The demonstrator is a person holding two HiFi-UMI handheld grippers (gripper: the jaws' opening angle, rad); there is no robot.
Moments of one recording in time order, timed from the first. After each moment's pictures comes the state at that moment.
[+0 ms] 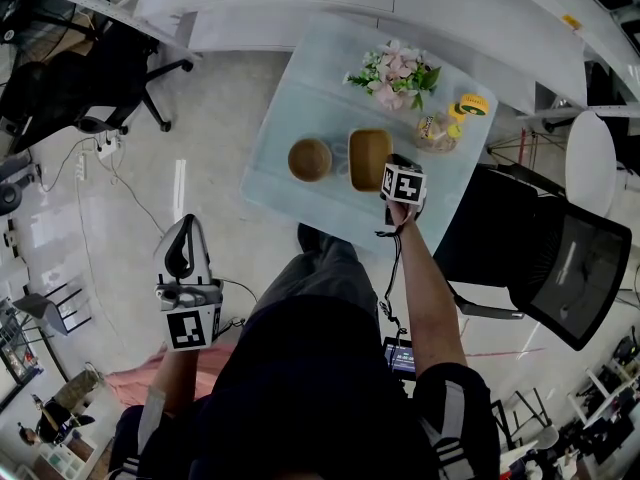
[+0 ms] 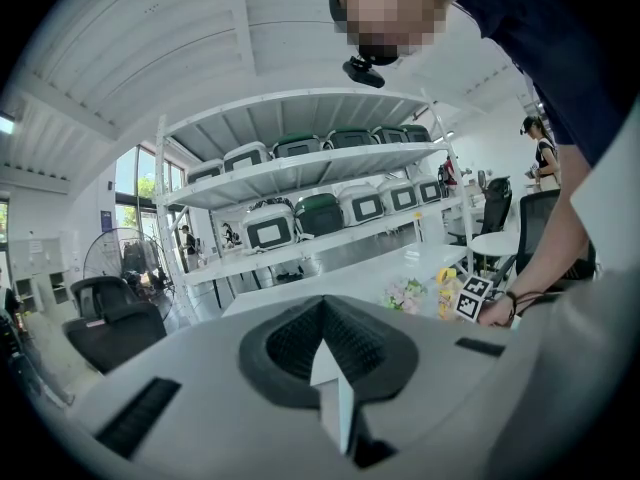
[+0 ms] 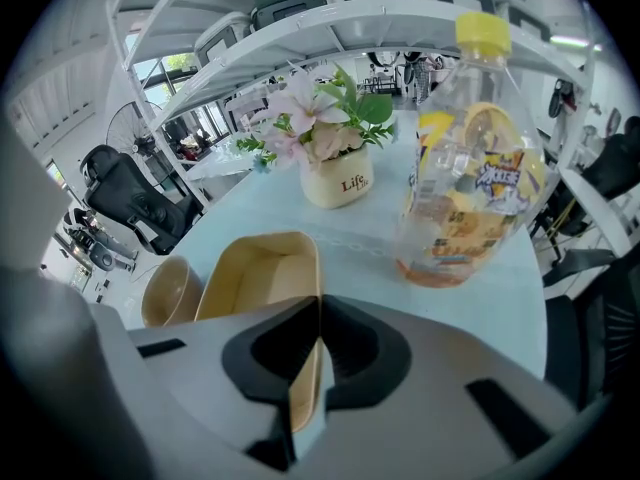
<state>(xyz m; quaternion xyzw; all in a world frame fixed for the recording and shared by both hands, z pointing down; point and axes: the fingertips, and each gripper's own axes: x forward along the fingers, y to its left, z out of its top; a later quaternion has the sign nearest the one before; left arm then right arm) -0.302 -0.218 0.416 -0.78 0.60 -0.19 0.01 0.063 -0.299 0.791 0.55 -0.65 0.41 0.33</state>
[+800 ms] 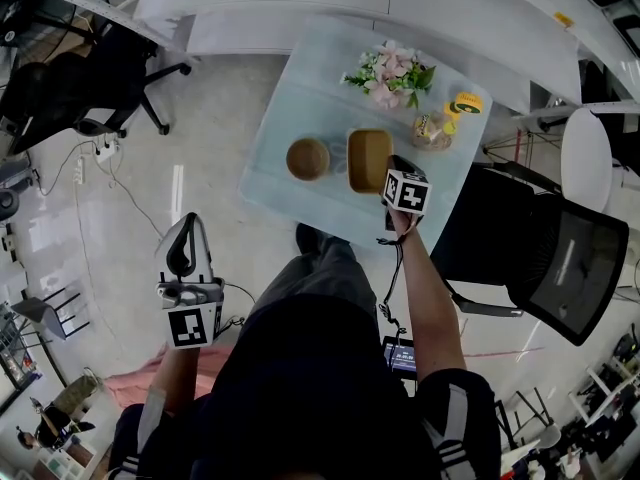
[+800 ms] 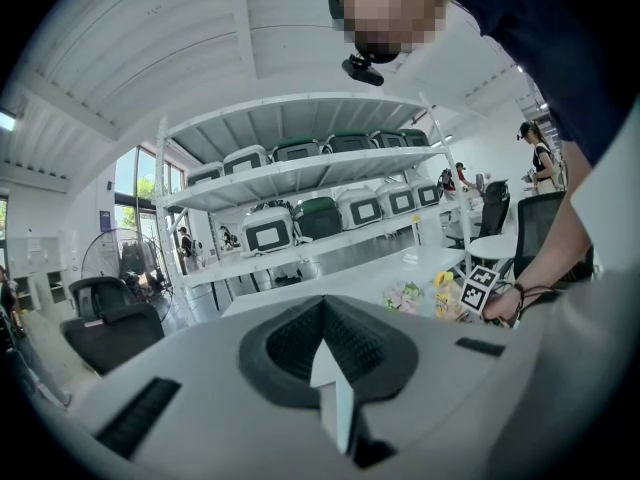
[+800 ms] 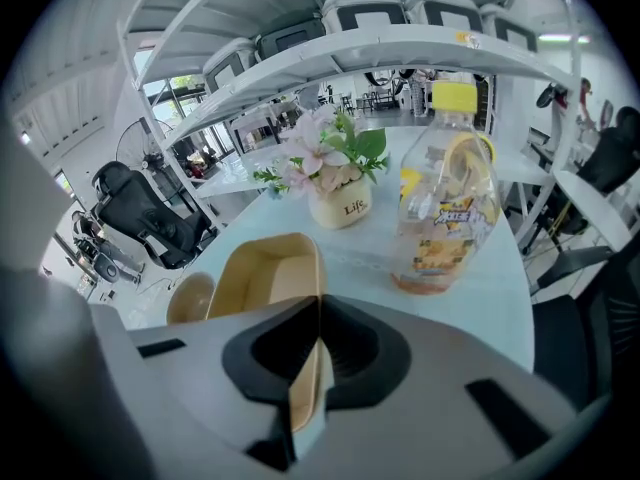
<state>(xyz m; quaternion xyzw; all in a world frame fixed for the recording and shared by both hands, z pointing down) -0.299 -0.213 0.413 -0.78 0.59 -0.18 0.01 0.062 -0.291 0.755 0.56 -0.67 0.40 0.29</state>
